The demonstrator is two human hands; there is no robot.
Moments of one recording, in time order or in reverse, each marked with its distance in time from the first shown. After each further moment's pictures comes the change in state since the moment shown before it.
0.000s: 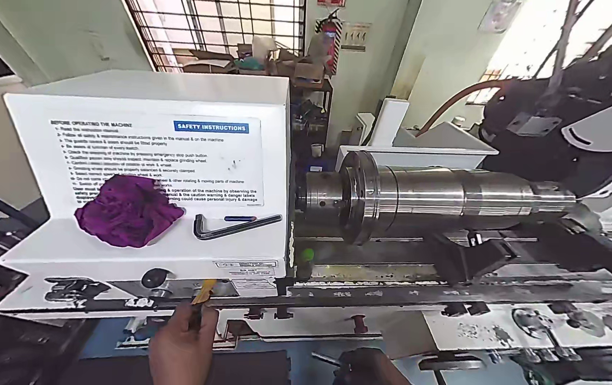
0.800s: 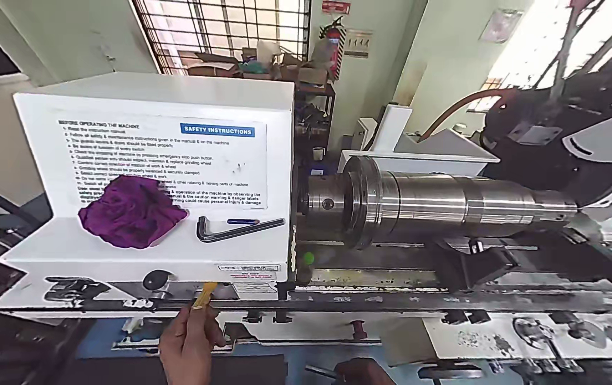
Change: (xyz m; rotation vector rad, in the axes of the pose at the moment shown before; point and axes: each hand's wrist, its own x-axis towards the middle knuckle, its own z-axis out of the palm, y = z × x) left_hand -0.004 0.009 0.016 -0.784 0.013 -0.285; right_hand 0.005 0.009 0.011 -0.035 -0.063 0.003
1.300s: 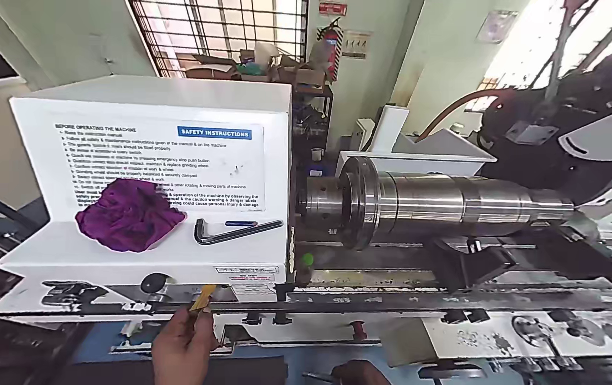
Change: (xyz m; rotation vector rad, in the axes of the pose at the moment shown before) left_hand 0.006 0.000 -0.015 0.364 -0.075 0.129; right_hand 0.002 -0.003 0.005 -0.050 -0.050 0.027
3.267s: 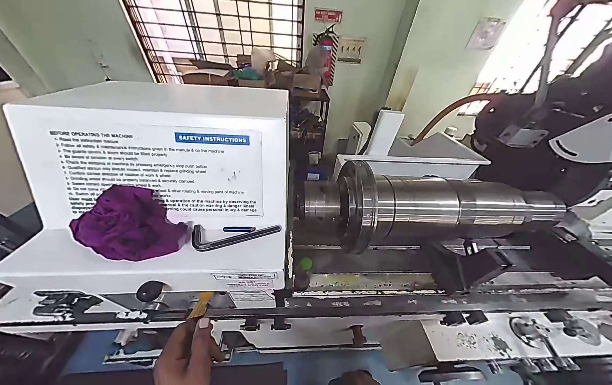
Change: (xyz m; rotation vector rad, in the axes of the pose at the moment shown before) left_hand -0.017 -0.005 0.005 -0.150 -0.006 0.008; right_hand -0.001 -0.033 -0.006 -0.079 -0.109 0.090
